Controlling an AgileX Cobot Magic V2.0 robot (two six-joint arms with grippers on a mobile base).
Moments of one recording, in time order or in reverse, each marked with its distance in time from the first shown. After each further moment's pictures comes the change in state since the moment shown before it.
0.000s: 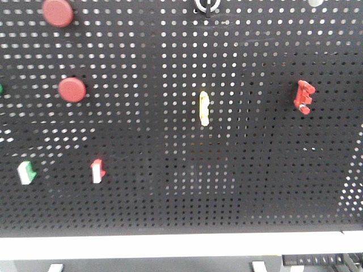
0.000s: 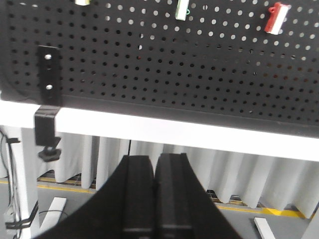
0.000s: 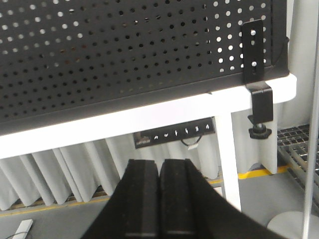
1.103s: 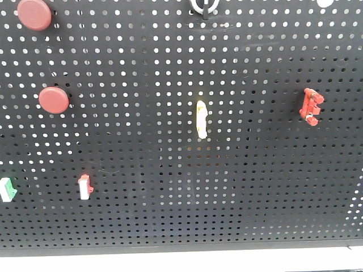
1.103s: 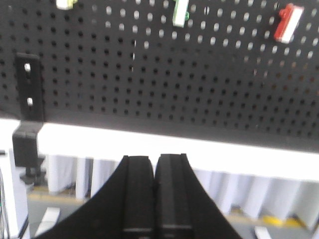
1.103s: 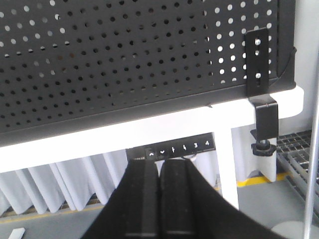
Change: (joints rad) left arm 0.000 0.000 0.000 0.000 -0.030 0.000; right arm 0.000 0.000 0.000 -0.001 -0.018 -0.008
